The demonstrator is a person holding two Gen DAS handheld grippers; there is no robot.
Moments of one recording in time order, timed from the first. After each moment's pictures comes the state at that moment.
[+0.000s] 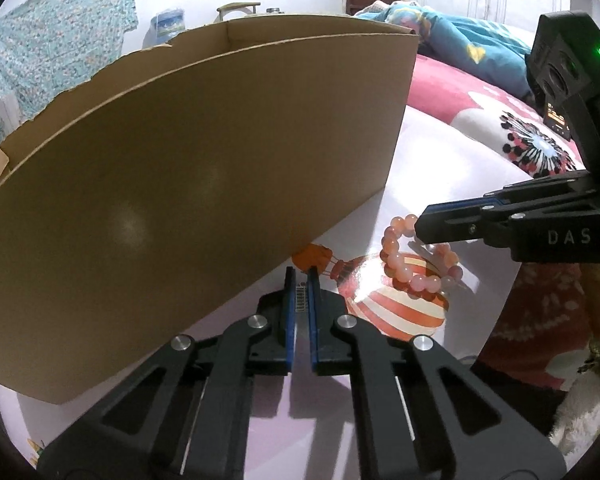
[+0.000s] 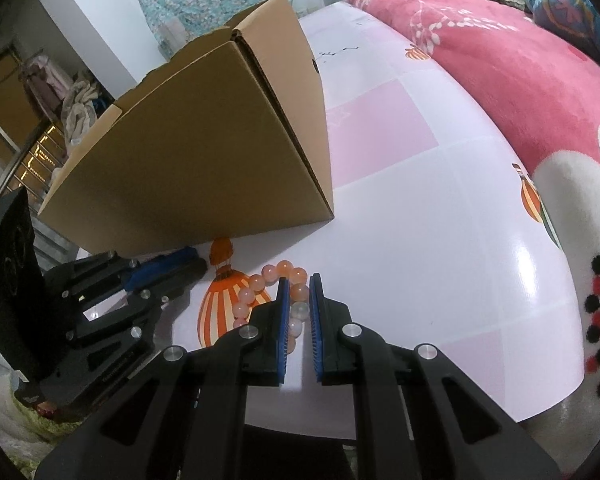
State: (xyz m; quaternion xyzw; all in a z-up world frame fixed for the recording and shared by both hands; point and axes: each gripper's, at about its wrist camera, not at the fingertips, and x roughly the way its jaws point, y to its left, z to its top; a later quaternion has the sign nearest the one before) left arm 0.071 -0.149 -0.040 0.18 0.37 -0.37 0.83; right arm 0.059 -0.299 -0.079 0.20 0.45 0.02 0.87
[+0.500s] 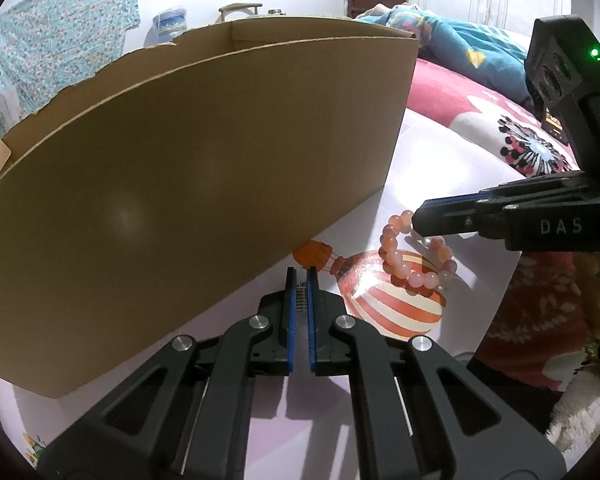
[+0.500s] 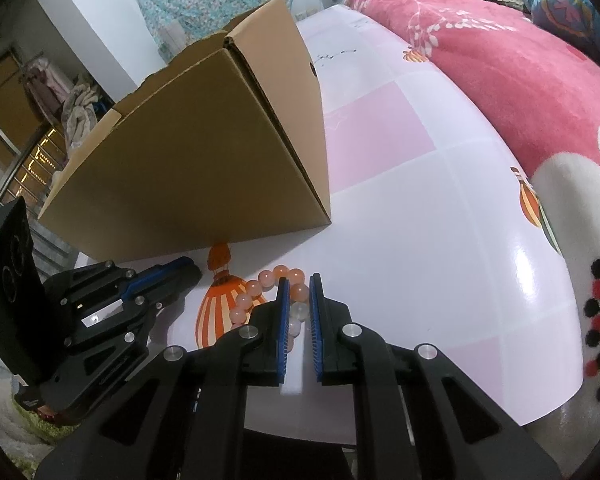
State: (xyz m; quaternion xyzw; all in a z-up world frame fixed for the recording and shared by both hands) left arm 0.070 -0.144 -0.037 0.17 0.37 -0.37 0.83; right arm 0.055 -0.299 -0.076 0.20 0.44 0.02 0.87
